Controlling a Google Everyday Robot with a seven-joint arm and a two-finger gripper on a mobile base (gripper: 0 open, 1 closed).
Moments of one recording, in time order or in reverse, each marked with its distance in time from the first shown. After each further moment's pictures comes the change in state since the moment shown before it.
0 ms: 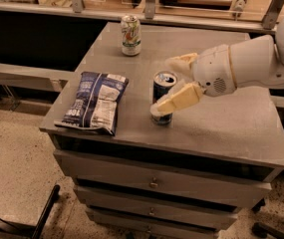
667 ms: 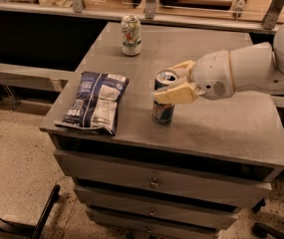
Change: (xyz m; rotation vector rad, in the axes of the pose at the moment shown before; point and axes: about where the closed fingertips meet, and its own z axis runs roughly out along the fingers) arm 0.009 -0.002 0.005 -0.020 -0.042 0.035
